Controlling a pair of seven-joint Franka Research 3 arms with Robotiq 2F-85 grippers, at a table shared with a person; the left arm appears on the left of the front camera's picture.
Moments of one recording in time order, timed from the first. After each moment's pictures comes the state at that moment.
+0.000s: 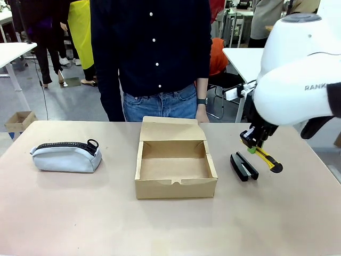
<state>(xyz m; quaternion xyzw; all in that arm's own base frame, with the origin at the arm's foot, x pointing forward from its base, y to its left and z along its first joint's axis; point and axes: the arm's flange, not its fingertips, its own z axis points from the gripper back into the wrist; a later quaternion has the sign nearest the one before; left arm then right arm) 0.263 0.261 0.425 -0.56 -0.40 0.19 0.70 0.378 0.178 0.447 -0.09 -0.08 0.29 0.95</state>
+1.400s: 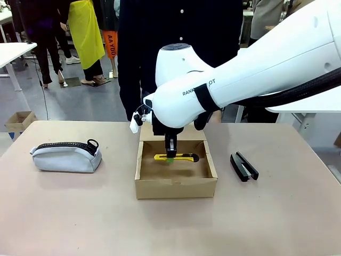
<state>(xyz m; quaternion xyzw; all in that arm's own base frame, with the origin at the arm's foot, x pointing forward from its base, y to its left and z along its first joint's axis) 0.263 0.261 0.426 -0.56 -0.40 0.19 0.70 0.445 0.390 0.372 -0.01 -0.03 0.70 0.71</state>
